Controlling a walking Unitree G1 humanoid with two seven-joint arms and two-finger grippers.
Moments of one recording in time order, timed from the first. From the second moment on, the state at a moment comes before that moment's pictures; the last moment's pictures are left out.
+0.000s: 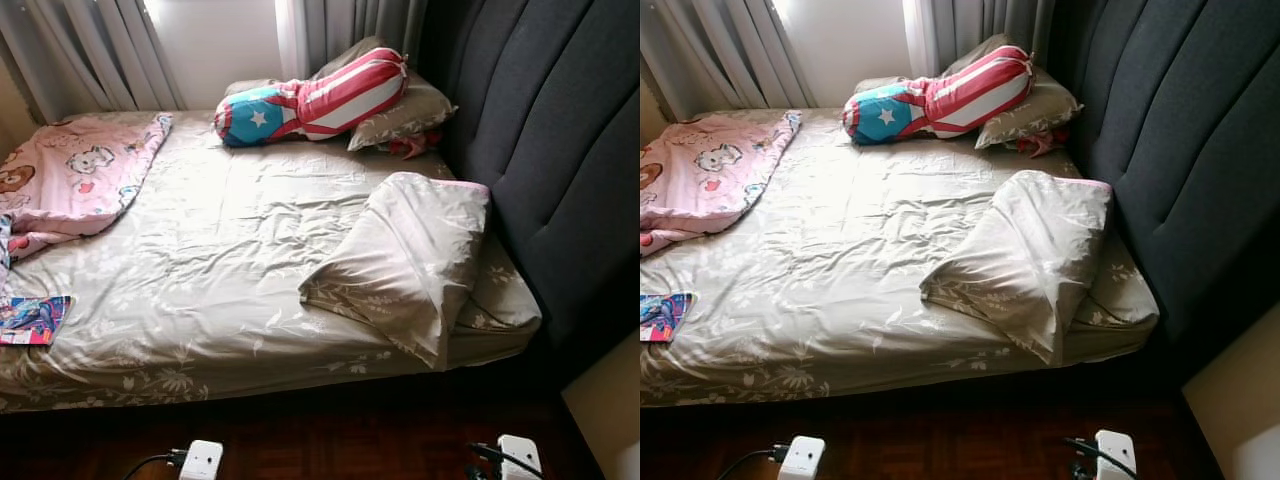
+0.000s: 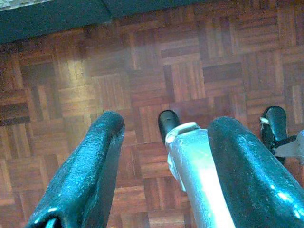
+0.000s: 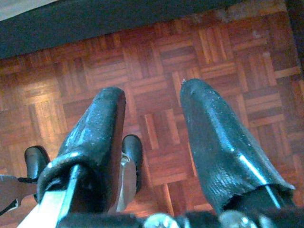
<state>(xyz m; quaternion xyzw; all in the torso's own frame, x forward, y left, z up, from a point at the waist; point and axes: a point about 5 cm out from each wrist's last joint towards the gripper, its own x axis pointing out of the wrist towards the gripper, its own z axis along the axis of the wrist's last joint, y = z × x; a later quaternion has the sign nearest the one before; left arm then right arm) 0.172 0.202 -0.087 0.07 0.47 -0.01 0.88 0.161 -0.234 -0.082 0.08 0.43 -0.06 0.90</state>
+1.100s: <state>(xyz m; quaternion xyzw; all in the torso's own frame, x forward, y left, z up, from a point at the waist) 0.164 0.209 -0.089 0.06 0.48 0.00 0.87 0.178 -0.230 -0.075 0.07 0.41 -0.04 0.91</state>
